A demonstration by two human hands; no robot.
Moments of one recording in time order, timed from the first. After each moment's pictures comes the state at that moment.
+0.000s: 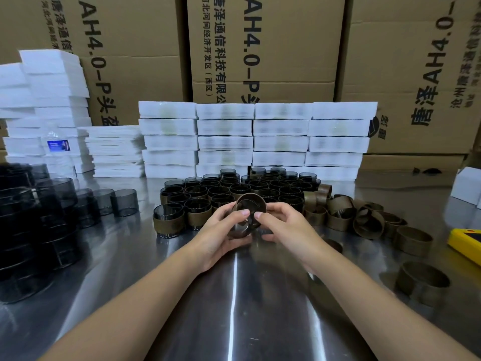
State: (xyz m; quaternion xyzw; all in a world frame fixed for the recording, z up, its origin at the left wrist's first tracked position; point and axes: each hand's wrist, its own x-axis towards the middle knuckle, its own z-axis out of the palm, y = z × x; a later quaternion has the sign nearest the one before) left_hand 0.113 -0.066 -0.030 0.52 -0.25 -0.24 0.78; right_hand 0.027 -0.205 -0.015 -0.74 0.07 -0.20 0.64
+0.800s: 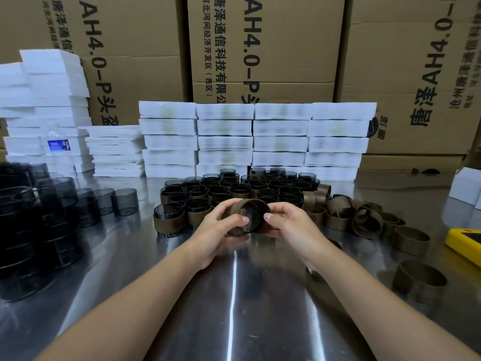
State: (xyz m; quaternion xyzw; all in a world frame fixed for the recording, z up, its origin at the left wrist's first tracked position) left_hand 0.115 -0.062 -0.030 0.56 -0.28 -0.20 0.75; right_hand 0.029 -0.212 -0.014 -0.72 0.05 -0.20 0.66
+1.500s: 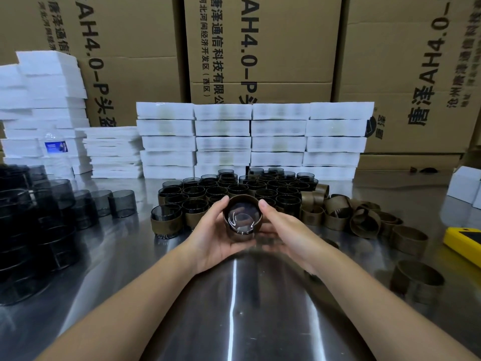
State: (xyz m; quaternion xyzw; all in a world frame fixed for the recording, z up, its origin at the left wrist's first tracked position) left_hand 0.113 -0.062 -0.026 0.46 -0.23 -0.35 0.78; right_hand 0.023 -0.208 -0.013 -0.74 0.06 -0.09 0.66
